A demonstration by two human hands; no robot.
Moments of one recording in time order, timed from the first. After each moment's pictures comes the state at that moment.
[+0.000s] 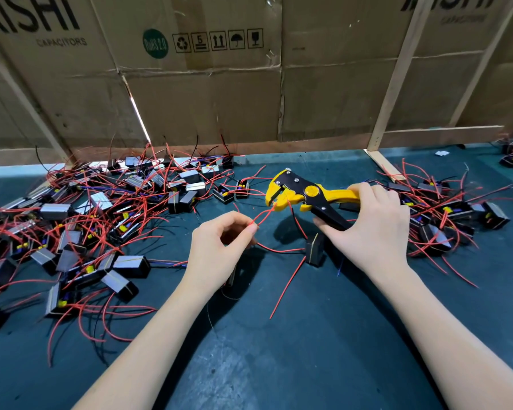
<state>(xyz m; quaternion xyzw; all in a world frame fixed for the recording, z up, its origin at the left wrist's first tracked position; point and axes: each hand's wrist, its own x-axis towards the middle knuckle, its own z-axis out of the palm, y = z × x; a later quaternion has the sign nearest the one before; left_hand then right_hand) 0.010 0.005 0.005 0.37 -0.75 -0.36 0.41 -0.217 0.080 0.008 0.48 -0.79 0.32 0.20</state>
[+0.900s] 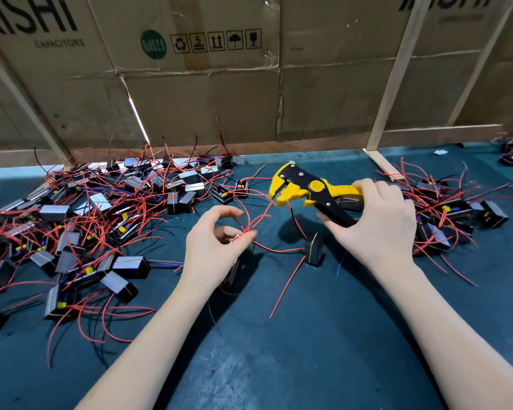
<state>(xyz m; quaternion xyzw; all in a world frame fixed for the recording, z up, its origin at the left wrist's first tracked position) 0.011 0.002 0.002 0.42 -0.69 -0.40 0.44 -0.224 0.081 0.011 0.47 -0.78 0.32 0.26</state>
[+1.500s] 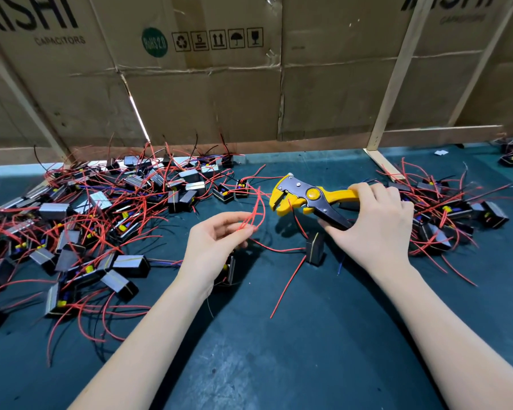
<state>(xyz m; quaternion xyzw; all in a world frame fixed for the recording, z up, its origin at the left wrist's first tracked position) 0.010 0.001 0.006 0.37 -0.60 -0.56 0.44 -0.228 0.076 -0.001 0.48 -0.79 0.28 0.26</state>
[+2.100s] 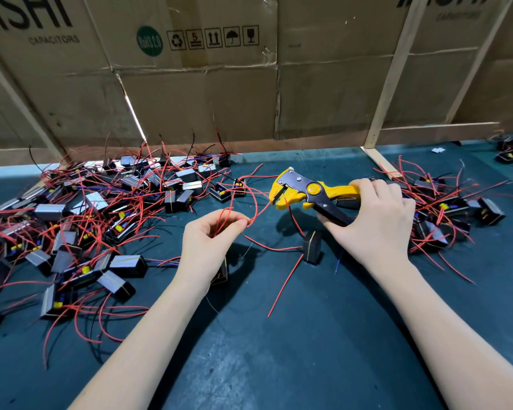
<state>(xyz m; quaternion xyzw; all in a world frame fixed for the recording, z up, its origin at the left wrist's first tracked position) 0.007 0.004 0.010 0.38 -0.64 -0.48 0.47 -0.229 0.077 0.002 0.47 -0.79 0.30 0.27</state>
